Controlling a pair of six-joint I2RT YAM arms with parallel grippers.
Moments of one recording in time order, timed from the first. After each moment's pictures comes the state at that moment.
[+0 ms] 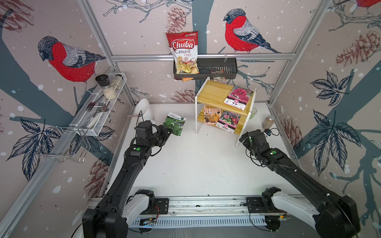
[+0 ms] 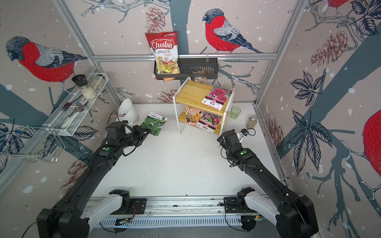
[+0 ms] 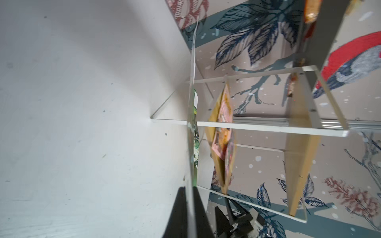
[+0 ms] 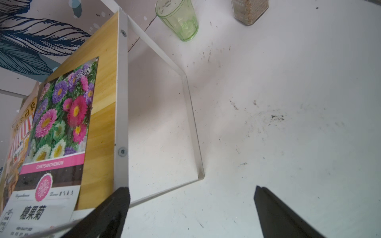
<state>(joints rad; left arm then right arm) -0.12 1.02 0.75 -0.28 0.43 -1.11 0.52 1.02 0.68 -0.46 0.40 1.03</state>
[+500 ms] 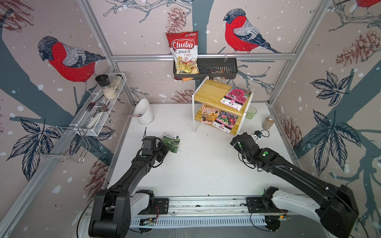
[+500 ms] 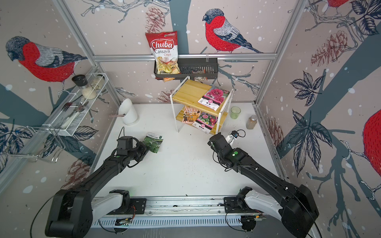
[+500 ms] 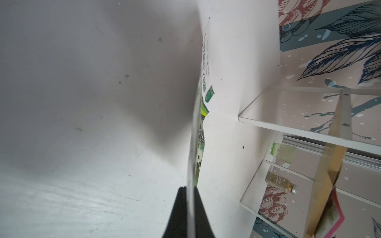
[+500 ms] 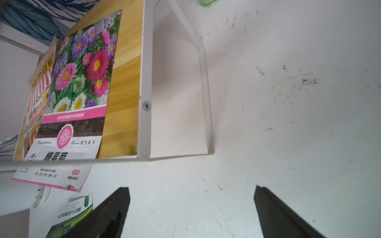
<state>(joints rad) -0.08 1.12 0.45 -0.15 0.33 -1.08 0.71 1.05 0.73 -0.54 0.49 1.18</state>
